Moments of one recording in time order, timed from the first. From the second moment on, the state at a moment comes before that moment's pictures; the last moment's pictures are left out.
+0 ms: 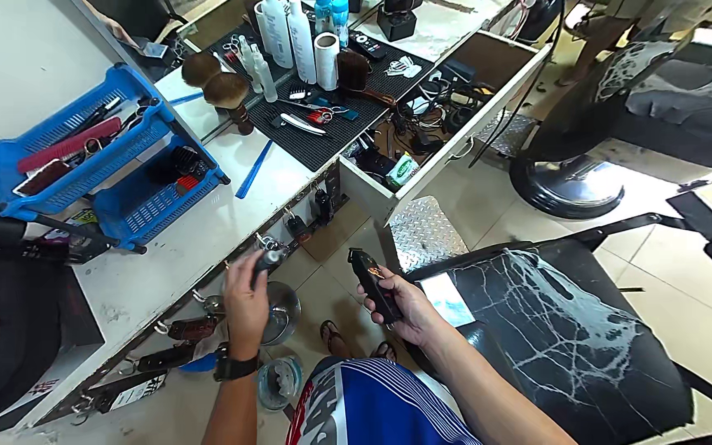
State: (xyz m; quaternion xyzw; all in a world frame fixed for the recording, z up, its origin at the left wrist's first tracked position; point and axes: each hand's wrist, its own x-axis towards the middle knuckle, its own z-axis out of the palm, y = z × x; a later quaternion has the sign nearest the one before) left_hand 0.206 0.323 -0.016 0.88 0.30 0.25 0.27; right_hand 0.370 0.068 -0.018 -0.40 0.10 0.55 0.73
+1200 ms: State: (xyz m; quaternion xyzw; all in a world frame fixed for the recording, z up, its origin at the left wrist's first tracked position) left_hand 0.254 0.247 -0.032 0.96 0.16 0.22 0.08; right_hand 0.355 0.037 -0.006 -0.41 0.12 0.55 0.72
